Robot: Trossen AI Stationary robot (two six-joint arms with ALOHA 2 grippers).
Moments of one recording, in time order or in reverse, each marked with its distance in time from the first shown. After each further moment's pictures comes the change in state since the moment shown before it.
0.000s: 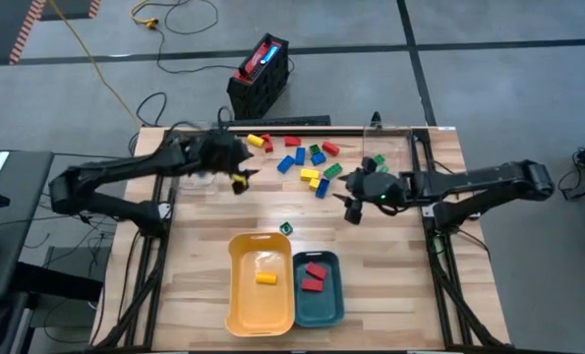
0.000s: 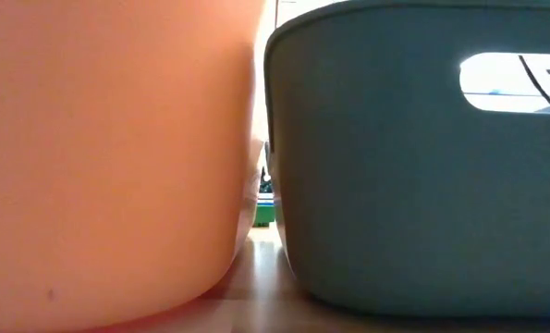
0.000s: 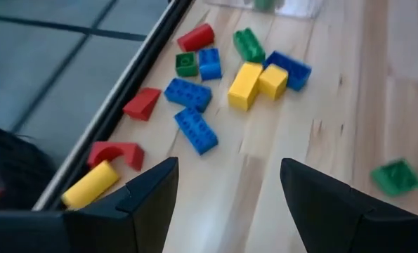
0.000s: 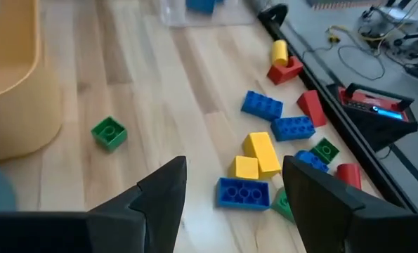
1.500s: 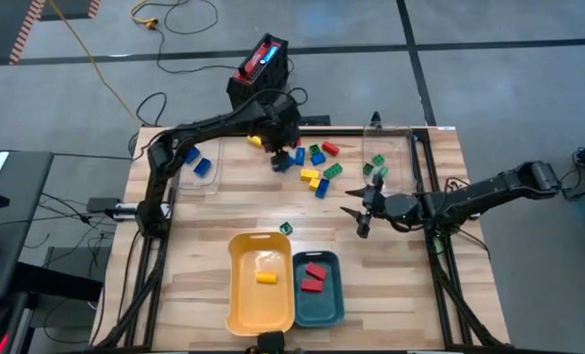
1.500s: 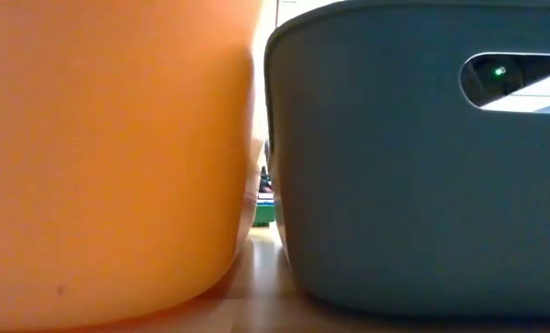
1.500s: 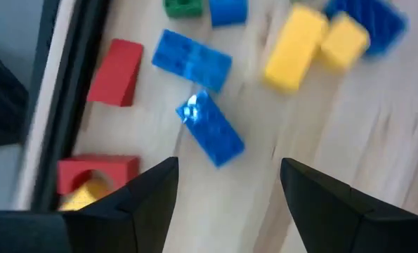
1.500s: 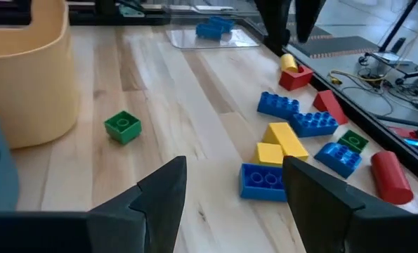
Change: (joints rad) left arm 0.062 0.836 1.001 -0.776 0.022 0.162; right arm 0.105 -0.126 -0.480 0.560 0.082 0.003
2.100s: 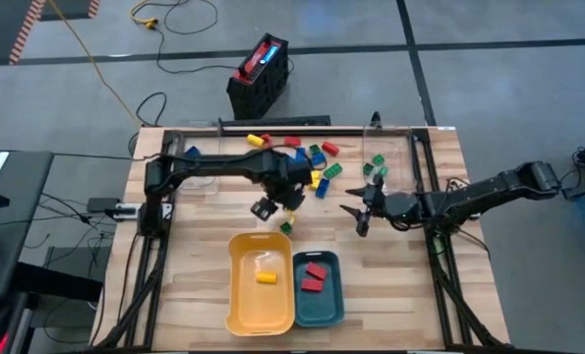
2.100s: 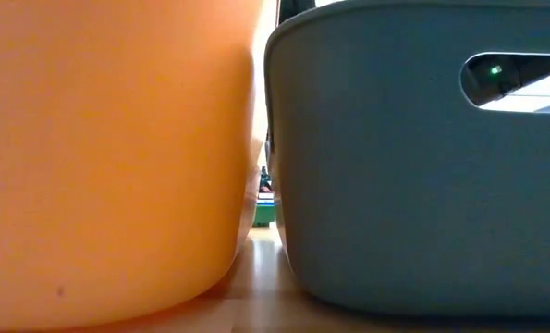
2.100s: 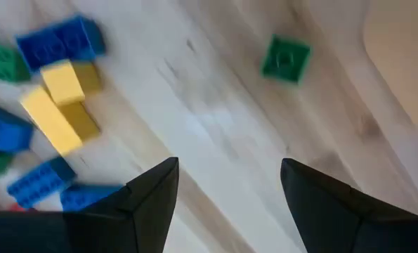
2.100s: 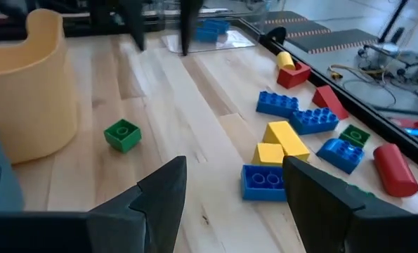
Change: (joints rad) left arm -0.371 -0.071 -0.110 -0.082 -0.067 0.481; right arm -0.009 0.003 0.000 0.016 0.000 0.074
